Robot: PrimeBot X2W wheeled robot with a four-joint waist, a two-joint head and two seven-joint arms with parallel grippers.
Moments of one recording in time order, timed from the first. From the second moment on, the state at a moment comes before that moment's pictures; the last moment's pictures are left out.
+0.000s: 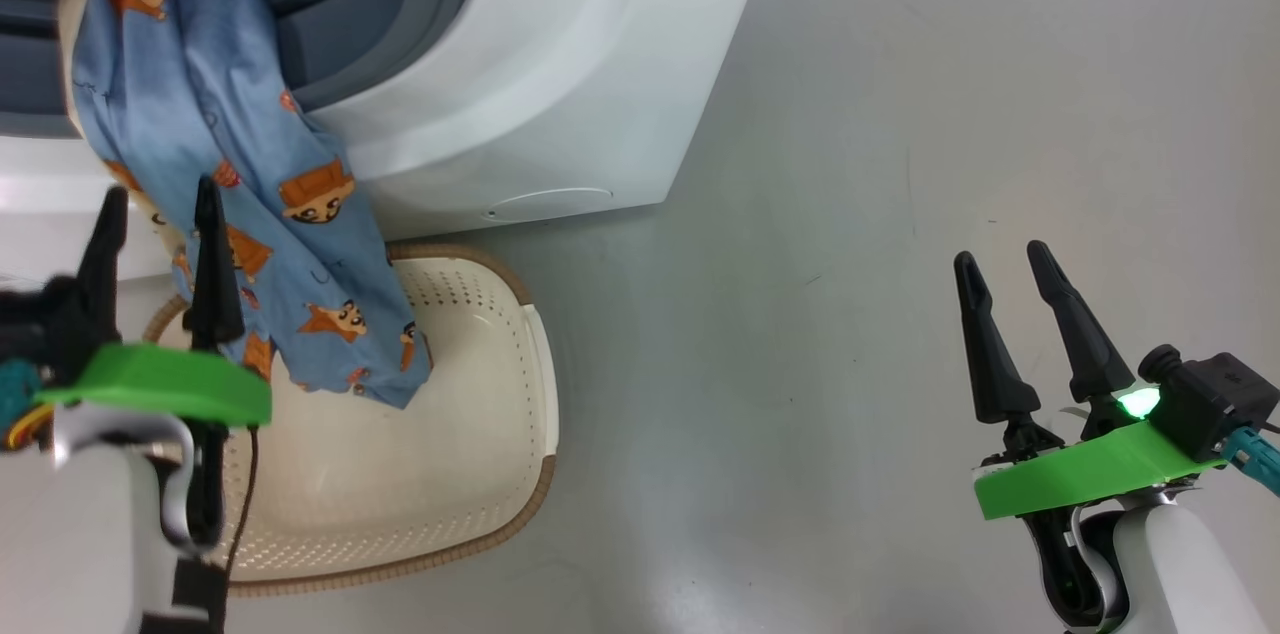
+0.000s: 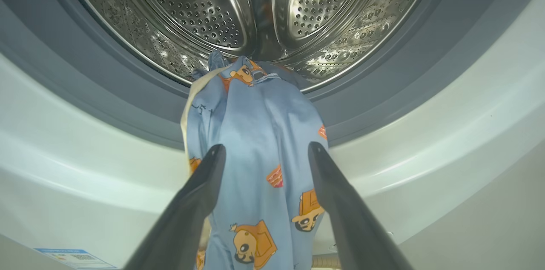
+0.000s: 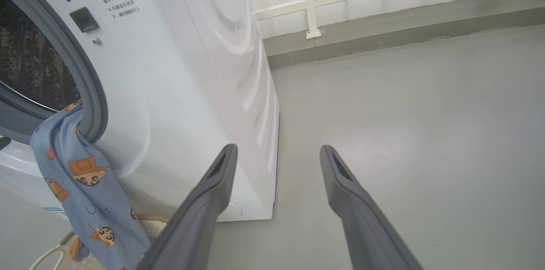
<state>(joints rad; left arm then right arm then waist) -0.51 0.10 0.11 0.42 -0.18 -0.13 -0.26 -0.22 -0.12 0.05 0.10 0.38 0.13 -0.26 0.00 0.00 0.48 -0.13</state>
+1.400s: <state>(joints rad) -0.25 0.05 0.12 0.43 -0.20 -0.13 -0.26 -0.23 -0.13 0.05 0.10 0.38 0.13 -0.26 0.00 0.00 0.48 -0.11</state>
